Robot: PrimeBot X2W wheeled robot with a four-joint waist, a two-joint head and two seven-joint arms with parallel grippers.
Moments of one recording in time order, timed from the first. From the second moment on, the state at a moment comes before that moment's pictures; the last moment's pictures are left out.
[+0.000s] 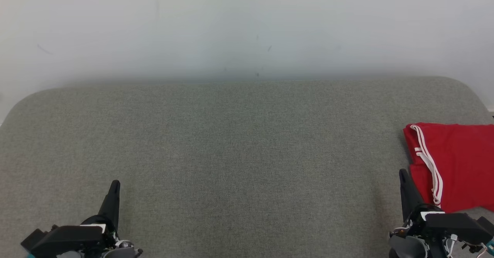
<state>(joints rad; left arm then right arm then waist) -0.20 0.05 0.13 0.35 -1.56 -0.13 0.14 -0.14 -0.05 -0.10 0.29 1.56 0.13 0.06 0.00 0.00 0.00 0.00</state>
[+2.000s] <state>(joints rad) -0.21 0.05 0.13 0.35 -1.60 -0.13 0.16 -0.14 -0.05 -0.11 0.28 1.61 0.13 0.07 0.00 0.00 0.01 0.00</state>
